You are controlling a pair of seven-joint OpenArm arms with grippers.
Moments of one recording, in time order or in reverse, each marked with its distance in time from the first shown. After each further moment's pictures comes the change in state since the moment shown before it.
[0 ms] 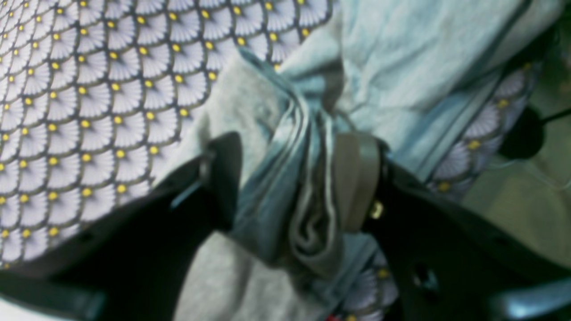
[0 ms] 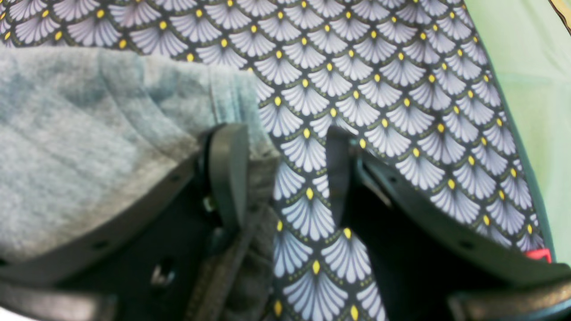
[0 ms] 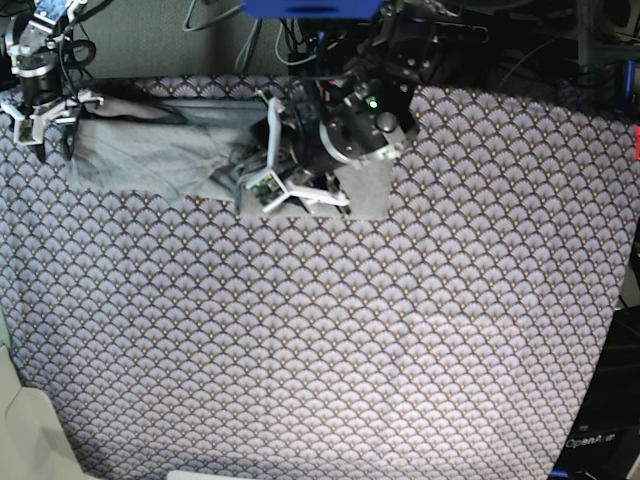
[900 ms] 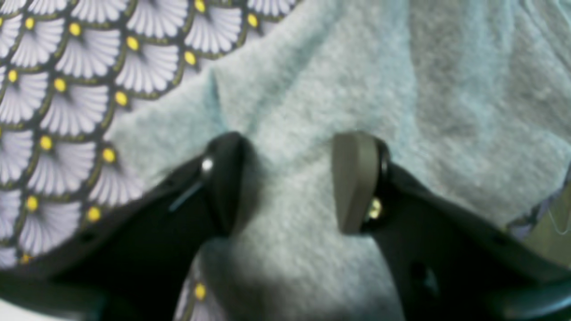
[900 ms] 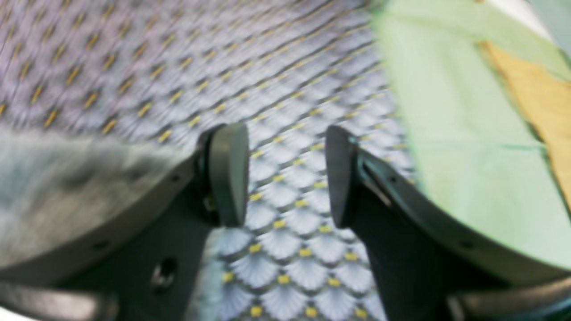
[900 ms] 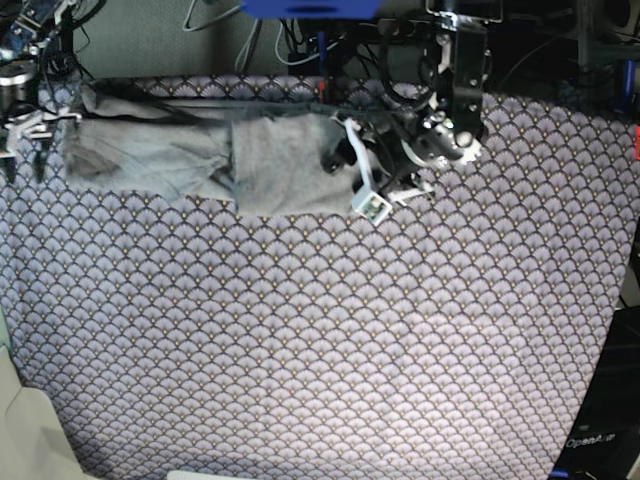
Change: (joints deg) left arm -0.9 -5.1 -18.1 -11.9 -8.4 0.4 -2.6; right arm -0.1 0.0 3.3 10.0 5.1 0.0 -2.5
